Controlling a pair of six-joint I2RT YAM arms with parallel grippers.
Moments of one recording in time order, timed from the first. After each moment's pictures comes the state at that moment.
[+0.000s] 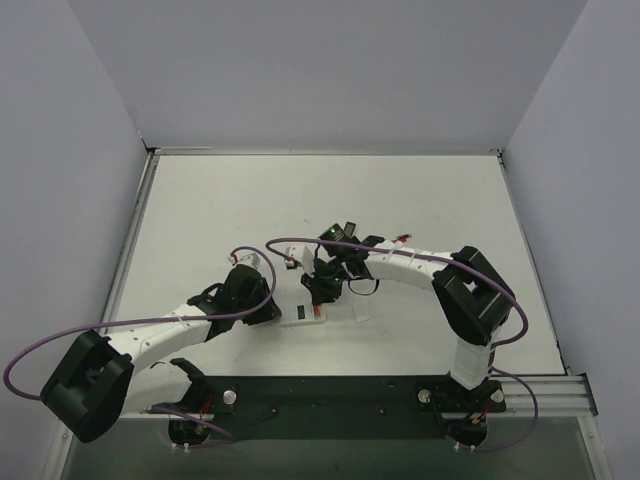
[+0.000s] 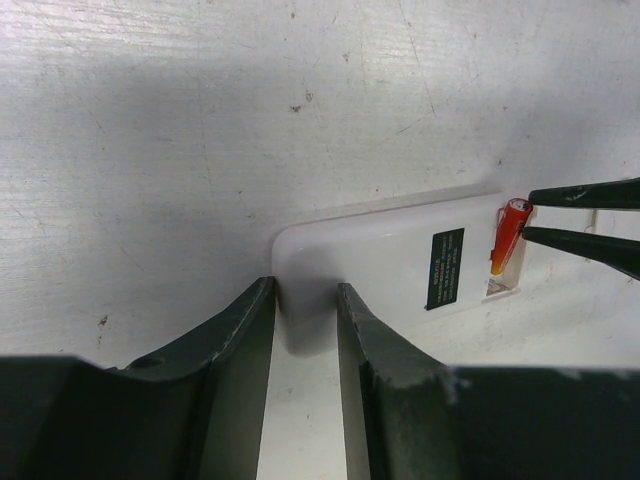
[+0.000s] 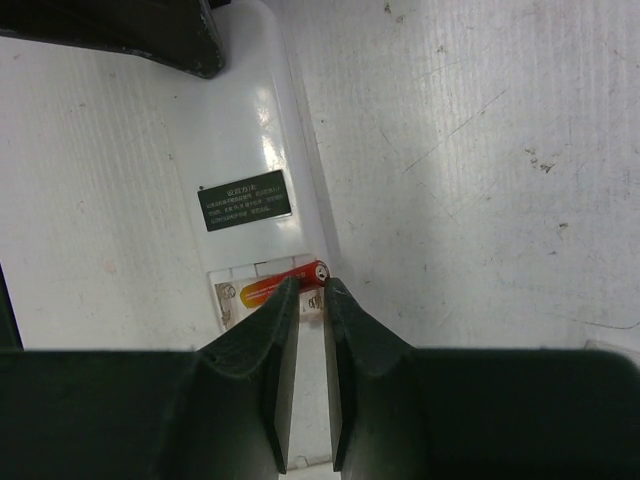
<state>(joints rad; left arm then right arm) -0.65 1.15 0.42 -0.16 -0.02 -0.84 0.80 1.81 1.10 -0.35 -0.51 -0.47</state>
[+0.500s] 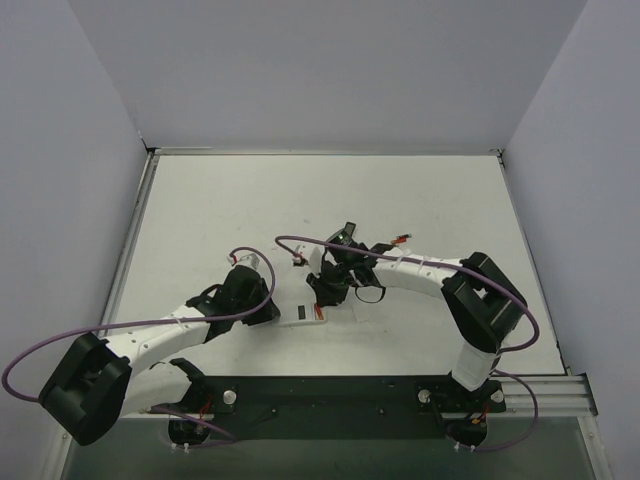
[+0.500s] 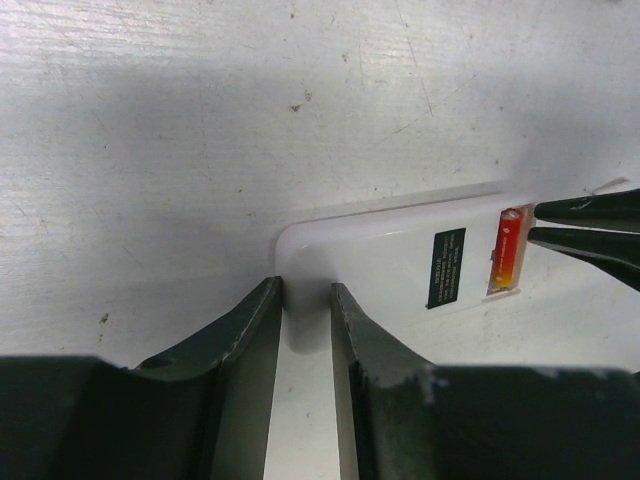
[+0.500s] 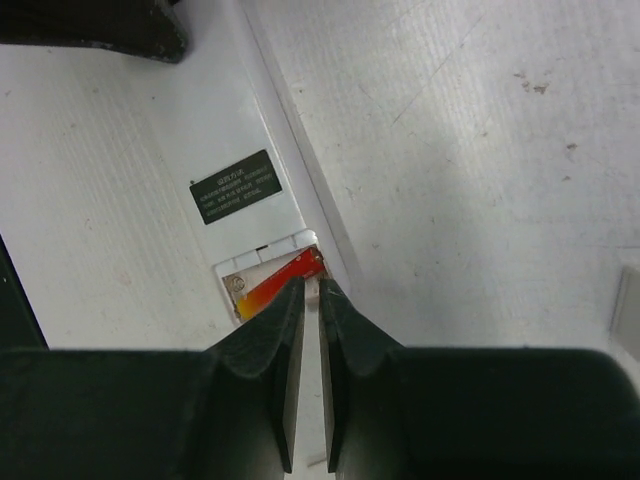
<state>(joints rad) -0.65 1.13 0.42 -0.17 -0.02 -0.84 0.79 1.76 1.01 -0.28 -0.46 -0.31</state>
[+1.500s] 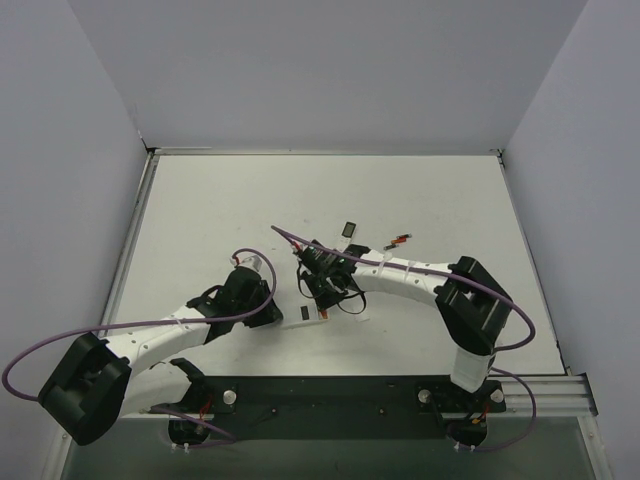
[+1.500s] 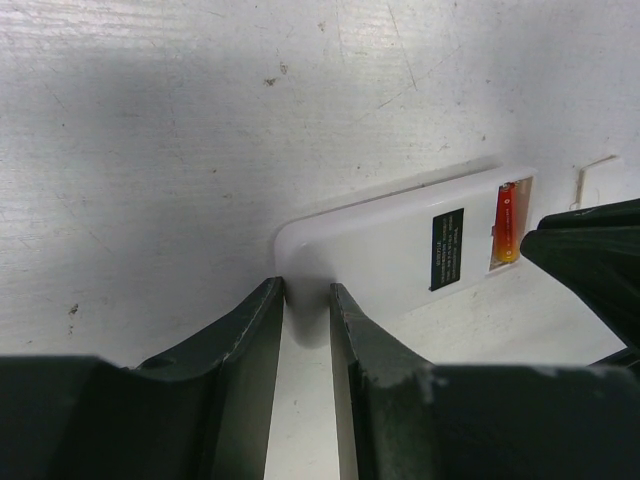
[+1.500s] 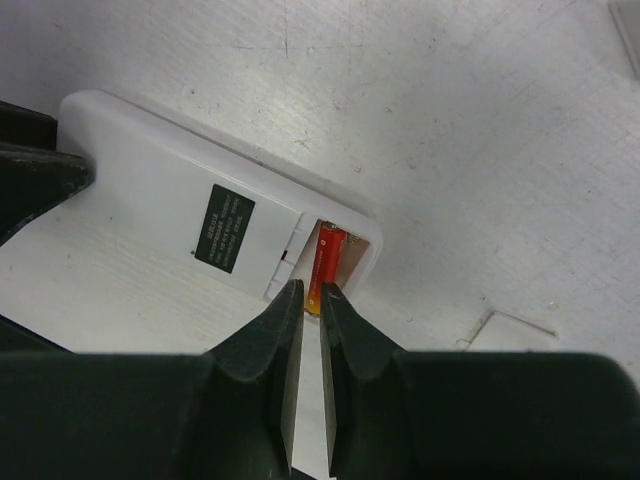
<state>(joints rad) -0.66 1.13 0.41 -0.16 0.01 -0.85 0.95 1.77 1.17 -0.57 0.02 0.39</state>
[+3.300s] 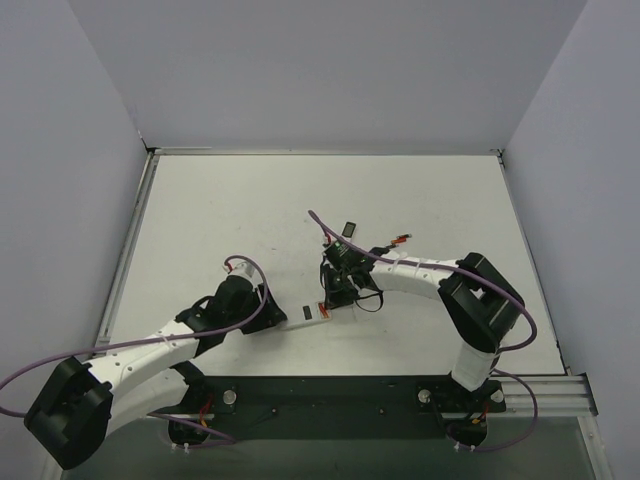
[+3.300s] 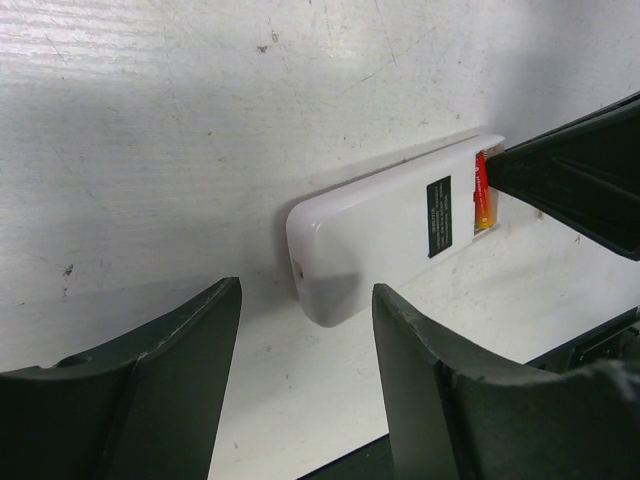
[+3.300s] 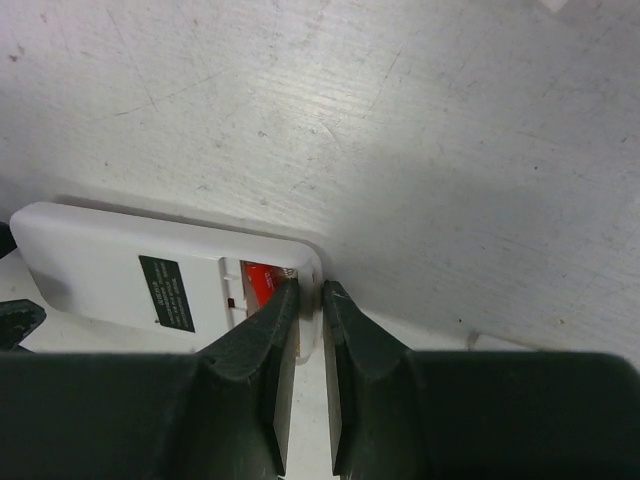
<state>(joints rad) -0.67 0.98 0.33 -0.16 0.02 -0.90 0.82 1.74 0.99 -0.37 -0.08 0.63</state>
